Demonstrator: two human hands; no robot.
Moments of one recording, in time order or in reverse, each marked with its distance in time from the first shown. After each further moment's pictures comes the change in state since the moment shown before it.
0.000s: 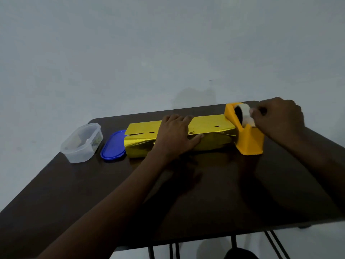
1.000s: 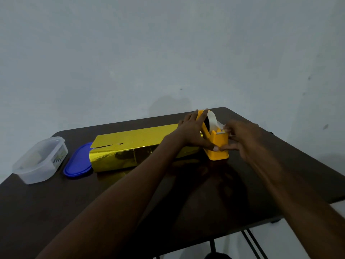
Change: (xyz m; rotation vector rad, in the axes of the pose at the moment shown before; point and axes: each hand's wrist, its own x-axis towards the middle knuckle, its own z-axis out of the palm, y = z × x) left_hand 0.097 0.093 0.041 -0.310 -0.438 0.102; right_hand -0.012 0.012 0.005 1.084 -0.138 0.865
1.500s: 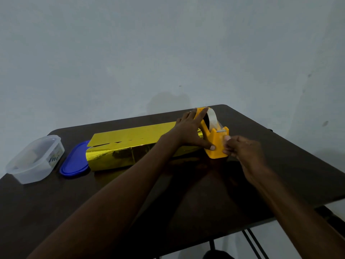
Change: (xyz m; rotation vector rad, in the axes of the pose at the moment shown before) left_hand 0.003 -0.011 0.007 0.027 0.030 0.049; right_hand -0.002 0.056 -0.020 -0.070 -0.009 -0.156
